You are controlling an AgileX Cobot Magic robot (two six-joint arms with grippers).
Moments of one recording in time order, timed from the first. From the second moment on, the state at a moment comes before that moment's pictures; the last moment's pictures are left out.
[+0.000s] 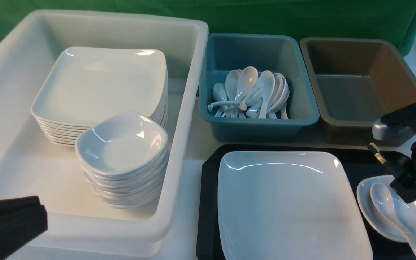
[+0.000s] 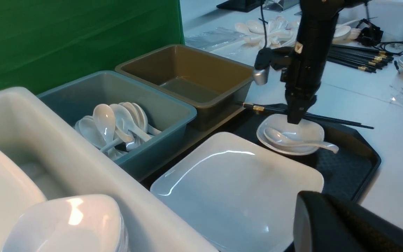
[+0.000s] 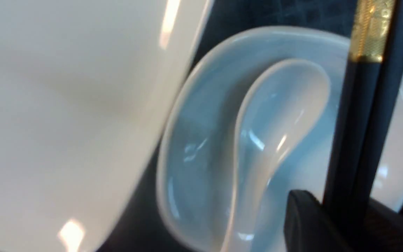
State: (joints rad) right arm 0.05 1.58 -1.07 0.00 0.88 -0.38; left arm -0.47 0.36 -0.69 -0.56 0.71 0.57
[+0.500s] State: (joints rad) right arm -0.06 1.82 -1.79 0.49 1.03 -0.27; left arm -0.47 0.37 -0.69 -0.57 0.47 0.57
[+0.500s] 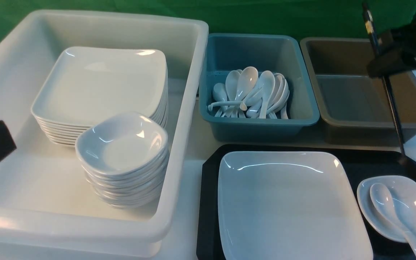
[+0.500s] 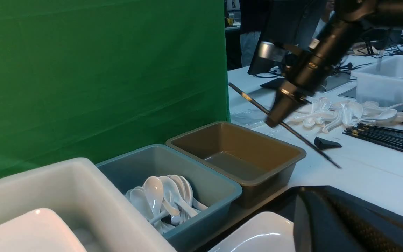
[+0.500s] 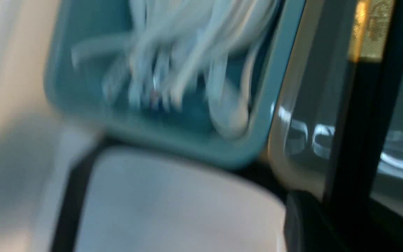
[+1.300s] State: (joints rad) right arm -0.13 2.18 -2.14 0.33 1.02 -0.16; left arm -0.47 0.38 -0.69 -0.56 0.47 0.57
